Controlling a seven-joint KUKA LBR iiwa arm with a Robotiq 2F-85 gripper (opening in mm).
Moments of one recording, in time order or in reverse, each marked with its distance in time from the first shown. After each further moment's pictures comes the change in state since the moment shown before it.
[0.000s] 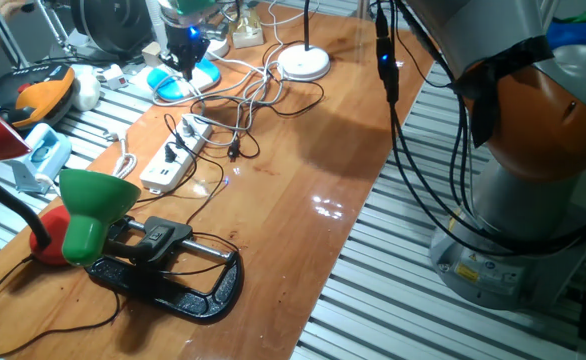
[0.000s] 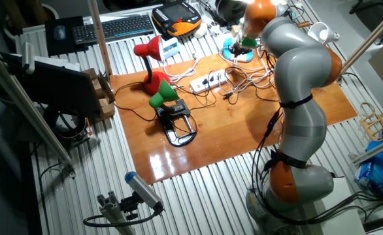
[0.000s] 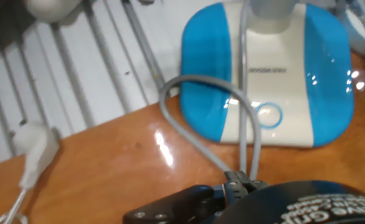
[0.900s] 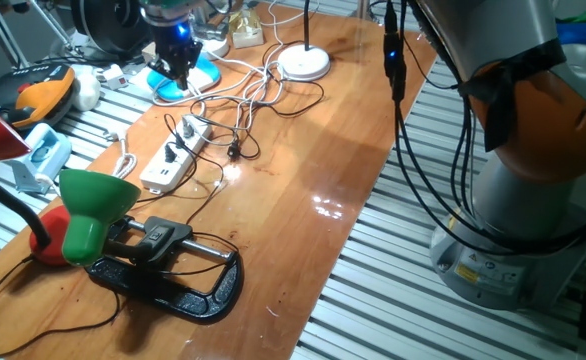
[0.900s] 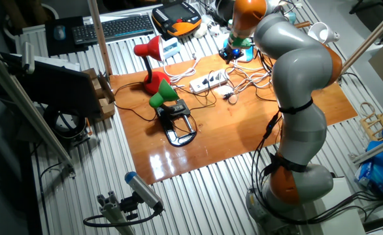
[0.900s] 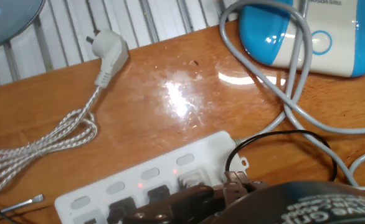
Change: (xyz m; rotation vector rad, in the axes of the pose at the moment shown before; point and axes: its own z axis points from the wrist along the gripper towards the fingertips) arm 0.065 0.050 -0.050 0.030 0.119 -0.138
